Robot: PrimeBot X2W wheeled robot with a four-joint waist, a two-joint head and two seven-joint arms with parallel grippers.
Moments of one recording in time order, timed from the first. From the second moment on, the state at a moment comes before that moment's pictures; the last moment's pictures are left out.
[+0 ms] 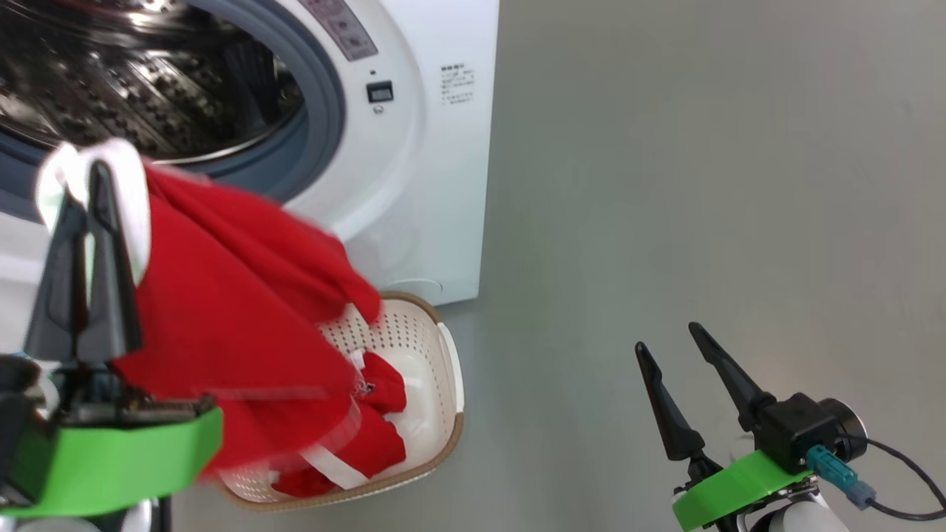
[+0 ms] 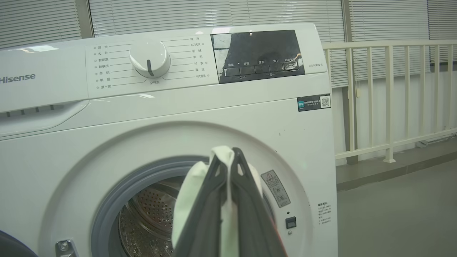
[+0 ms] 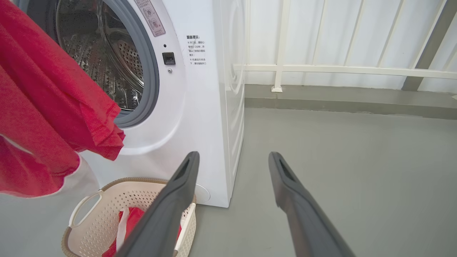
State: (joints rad) left arm -0.30 0.44 -0.17 -0.44 -0.21 0.38 0.01; right arm -0.08 -0.05 0.14 0.19 0.20 0.12 -0.26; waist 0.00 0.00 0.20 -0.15
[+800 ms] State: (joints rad) left arm -0.09 0.22 -0.26 -0.15 -0.33 0.40 -0.23; right arm -0.06 -0.05 0.12 0.16 0.18 0.12 -0.25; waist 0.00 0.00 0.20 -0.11
